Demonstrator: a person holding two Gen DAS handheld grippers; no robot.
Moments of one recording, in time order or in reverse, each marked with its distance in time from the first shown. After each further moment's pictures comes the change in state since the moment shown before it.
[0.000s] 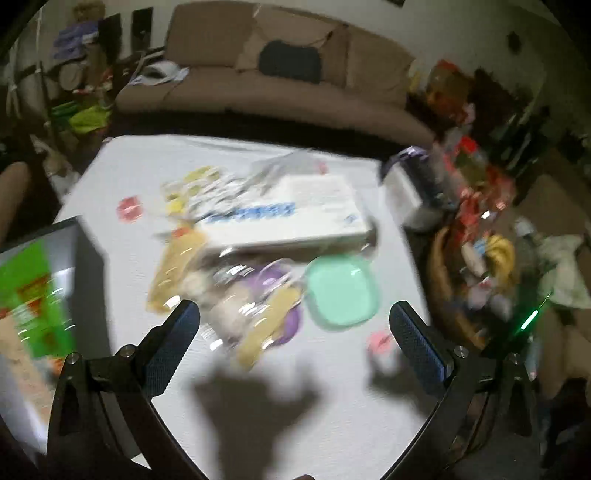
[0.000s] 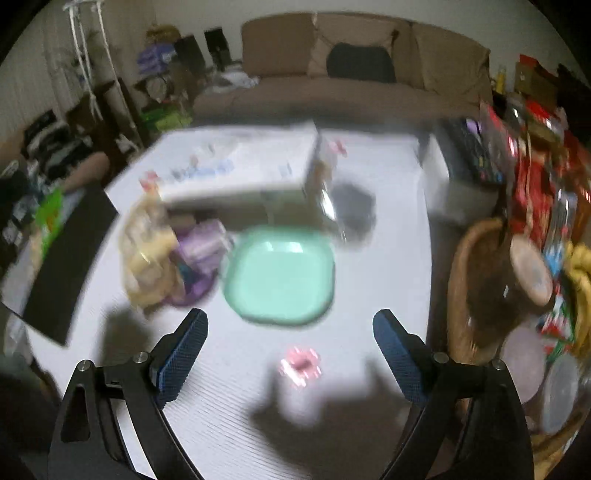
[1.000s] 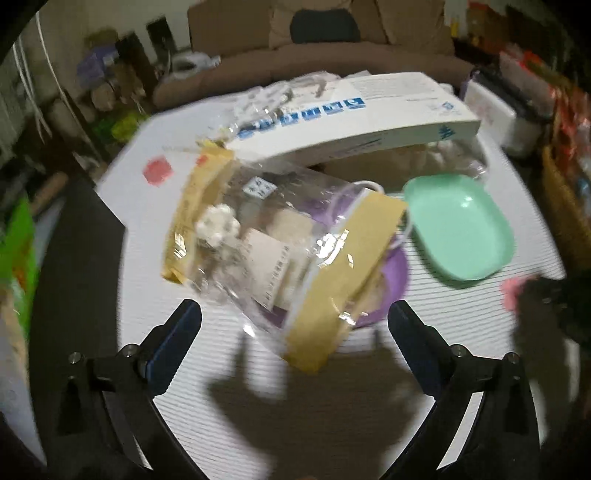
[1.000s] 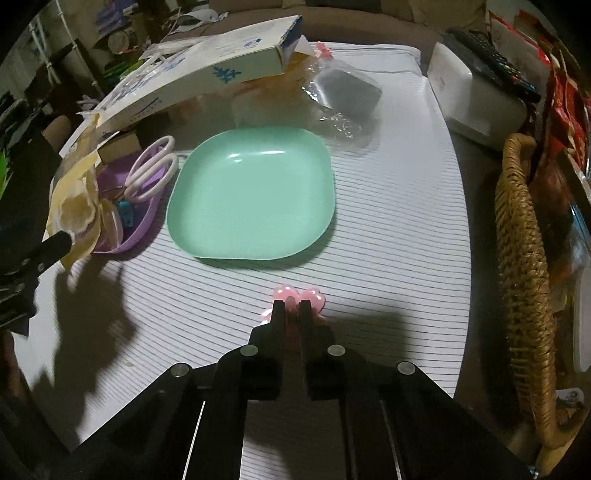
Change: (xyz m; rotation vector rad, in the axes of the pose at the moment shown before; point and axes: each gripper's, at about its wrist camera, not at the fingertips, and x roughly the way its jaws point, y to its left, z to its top) left arm 0.132 0.008 -0.091 0.134 0.058 0.382; right arm 0.066 -0.006 -0.040 0.062 0.228 -0.024
